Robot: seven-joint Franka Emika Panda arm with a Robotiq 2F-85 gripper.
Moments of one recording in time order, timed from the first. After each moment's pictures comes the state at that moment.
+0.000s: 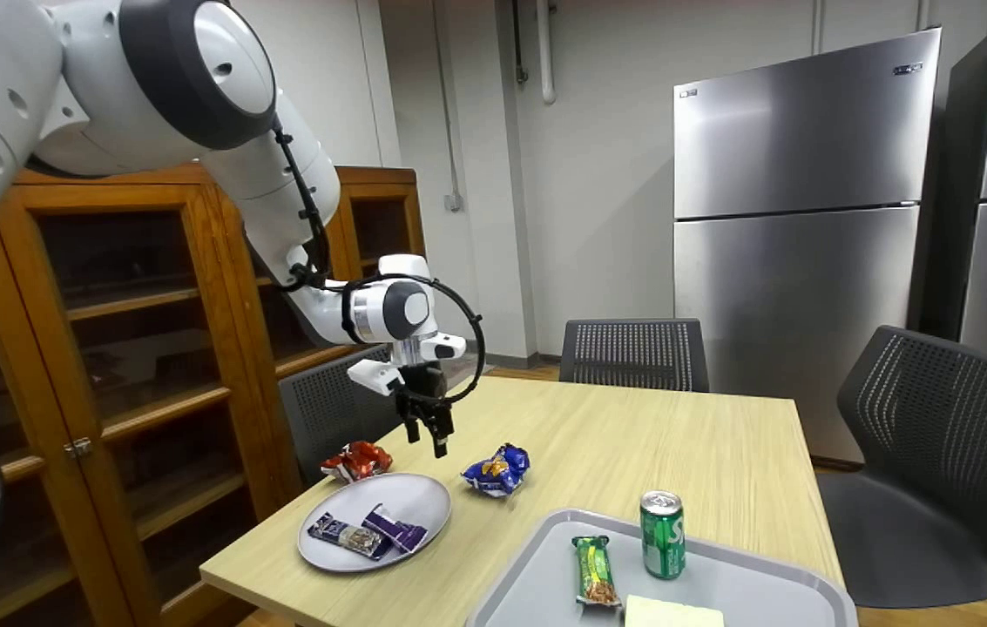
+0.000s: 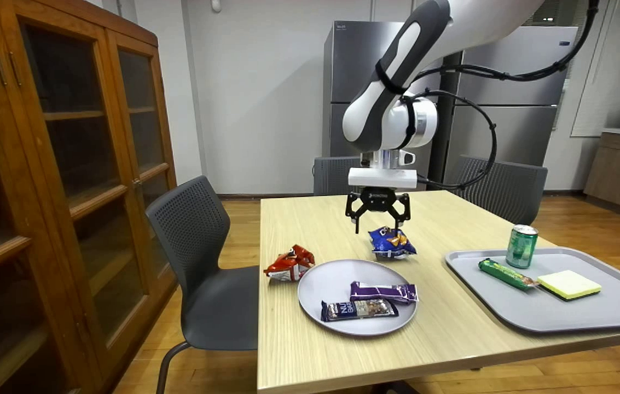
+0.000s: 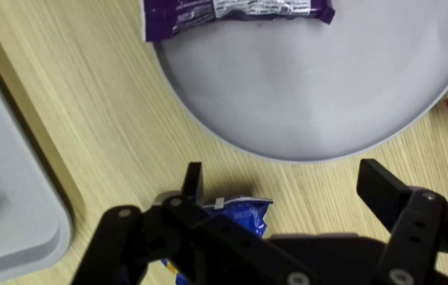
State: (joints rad) arm 0.15 0.72 -0.09 -1.73 0.05 2.40 0.55
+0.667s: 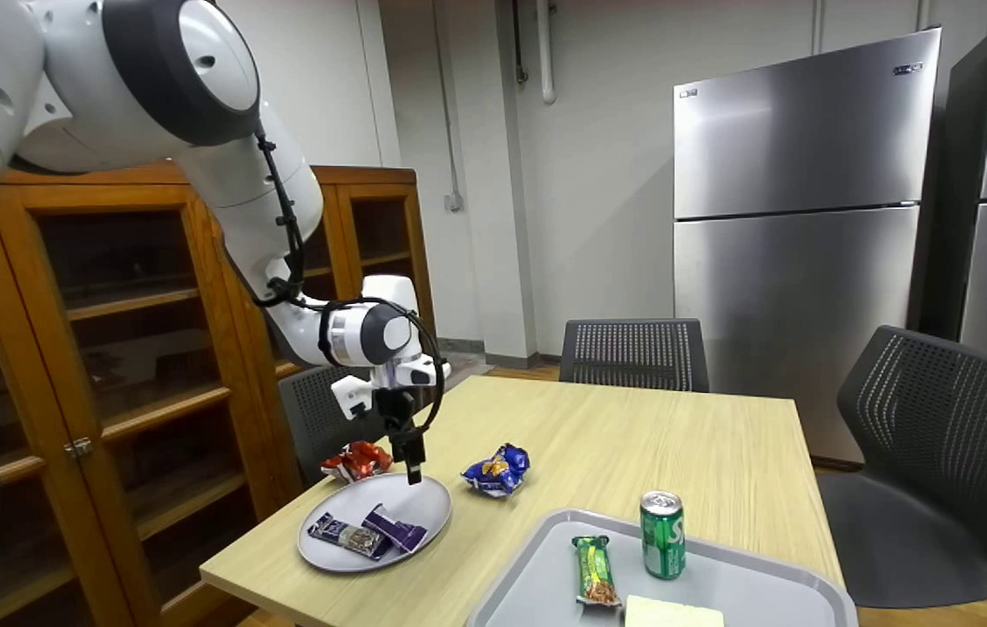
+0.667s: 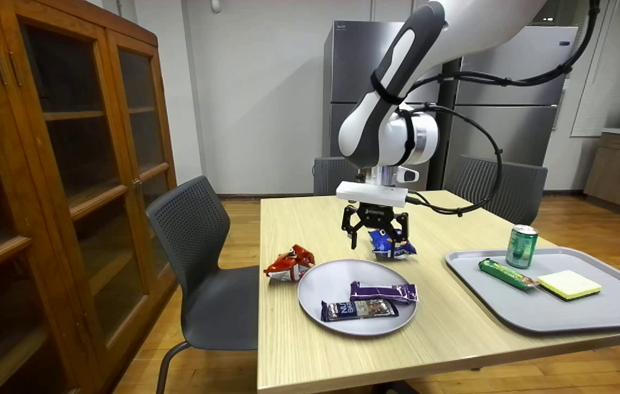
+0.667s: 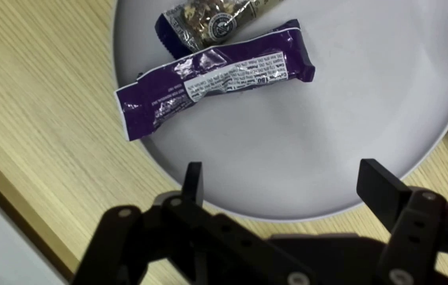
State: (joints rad) arm 0.20 0.70 -0.10 -1.85 0.13 2.49 0.73
